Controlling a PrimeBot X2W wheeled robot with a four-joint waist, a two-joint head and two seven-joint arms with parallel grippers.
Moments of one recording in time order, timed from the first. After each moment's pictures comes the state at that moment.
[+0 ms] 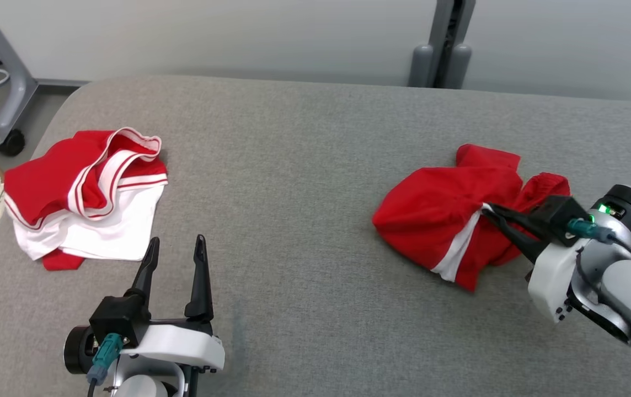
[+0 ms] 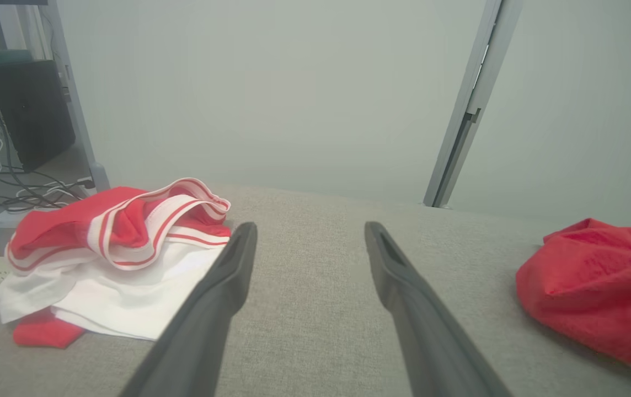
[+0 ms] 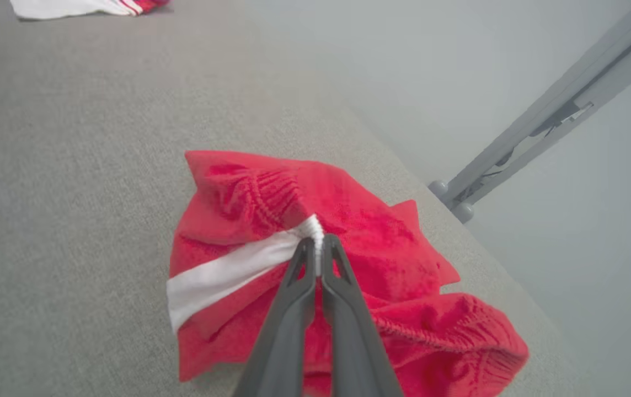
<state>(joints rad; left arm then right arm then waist) -0.11 0.05 -0.18 0.20 -0.28 0.10 -0.26 -0.80 -0.67 1.17 0.42 0.58 0.13 -0.10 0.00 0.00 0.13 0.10</state>
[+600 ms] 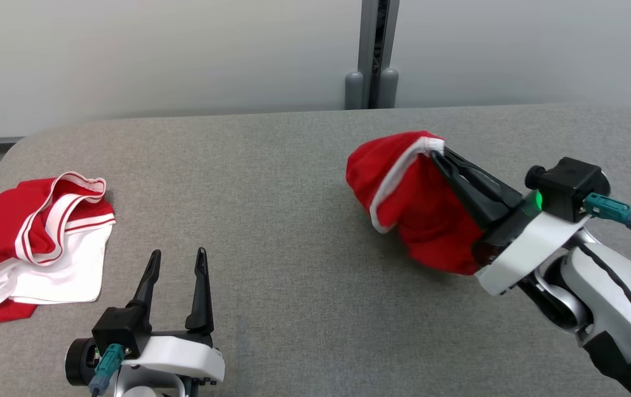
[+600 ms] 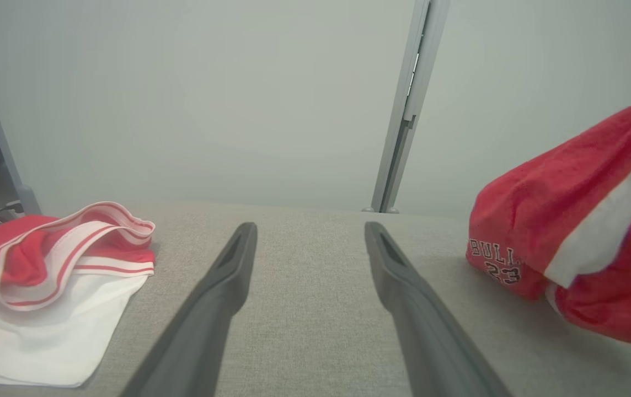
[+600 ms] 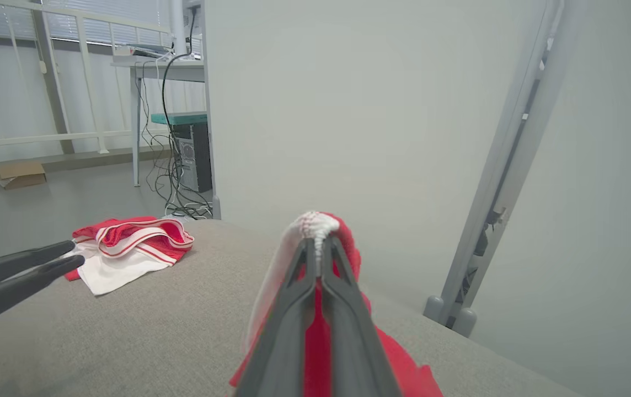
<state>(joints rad) -0.08 0.05 -0.17 0.21 -0.27 0.10 -0.26 -0.68 -0.52 0.85 0.23 0.72 0.13 -0.24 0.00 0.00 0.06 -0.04</state>
